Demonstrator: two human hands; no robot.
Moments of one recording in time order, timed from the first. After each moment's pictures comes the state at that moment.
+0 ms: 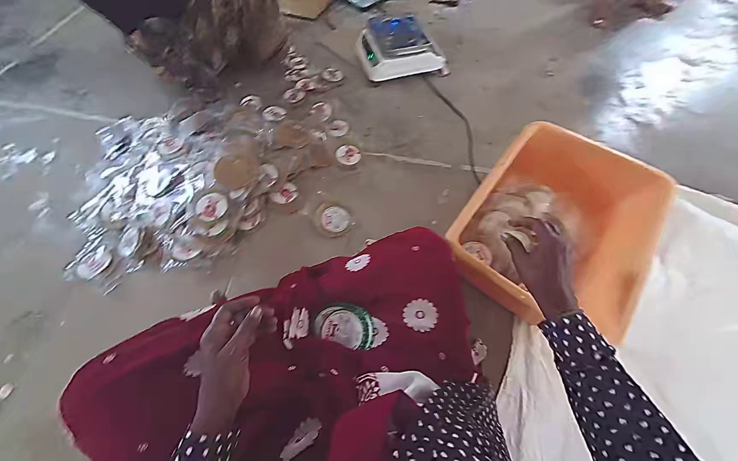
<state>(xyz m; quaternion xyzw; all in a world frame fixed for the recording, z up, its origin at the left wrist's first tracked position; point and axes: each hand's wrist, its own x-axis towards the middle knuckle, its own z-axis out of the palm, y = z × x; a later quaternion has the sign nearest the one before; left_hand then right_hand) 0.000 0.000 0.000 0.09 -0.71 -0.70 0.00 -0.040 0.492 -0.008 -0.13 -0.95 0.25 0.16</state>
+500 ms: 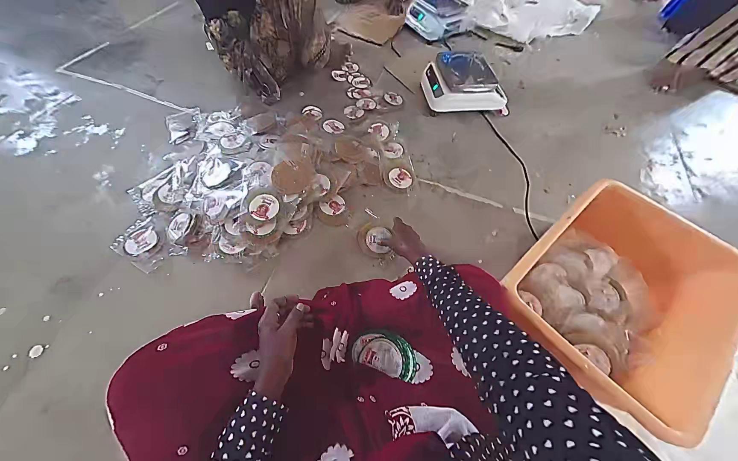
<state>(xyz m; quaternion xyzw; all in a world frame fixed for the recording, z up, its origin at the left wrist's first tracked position) -0.044 -0.017 -0.059 0.21 -0.68 -0.70 0.02 -0.268 0.248 -0.107 -0.04 -0.95 0.24 -0.19</state>
